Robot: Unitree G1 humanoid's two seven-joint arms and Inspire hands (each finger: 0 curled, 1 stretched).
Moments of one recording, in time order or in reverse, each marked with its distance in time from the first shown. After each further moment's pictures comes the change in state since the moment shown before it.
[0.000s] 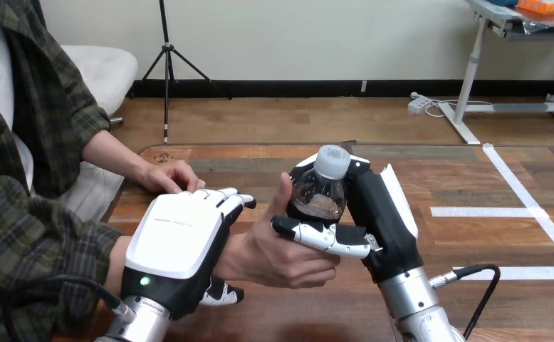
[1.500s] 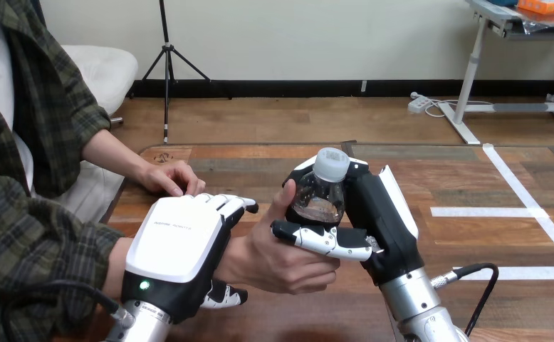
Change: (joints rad) left arm 0.014 -0.001 0.000 0.000 -0.023 -0.016 0.020; right arm 0.023 0.000 0.000 -0.049 0.060 0.037 0.095
